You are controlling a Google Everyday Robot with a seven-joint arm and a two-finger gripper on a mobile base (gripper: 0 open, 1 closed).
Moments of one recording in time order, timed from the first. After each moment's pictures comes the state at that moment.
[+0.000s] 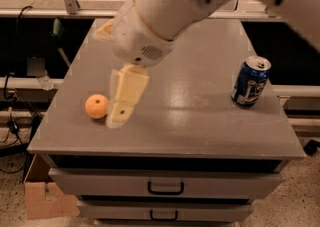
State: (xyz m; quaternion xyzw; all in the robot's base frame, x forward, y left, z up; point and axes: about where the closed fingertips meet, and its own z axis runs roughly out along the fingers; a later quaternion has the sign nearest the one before) arm 0.441 0.099 0.971 -0.77 0.53 0.17 0.31
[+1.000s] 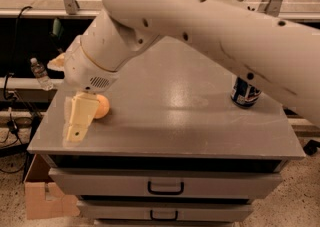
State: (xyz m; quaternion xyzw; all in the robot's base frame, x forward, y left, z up) arm 0.437 0.196 0.913 -0.79 0.48 0.23 0.30
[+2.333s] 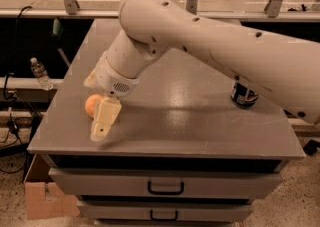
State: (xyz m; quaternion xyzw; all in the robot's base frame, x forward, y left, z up) arm 0.487 0.157 0.842 -0.77 0.55 0.21 0.24
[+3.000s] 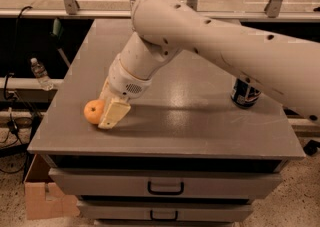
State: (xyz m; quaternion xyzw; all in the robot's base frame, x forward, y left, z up) arm 0.492 0.128 0.831 -0.76 0.58 0.21 0.22
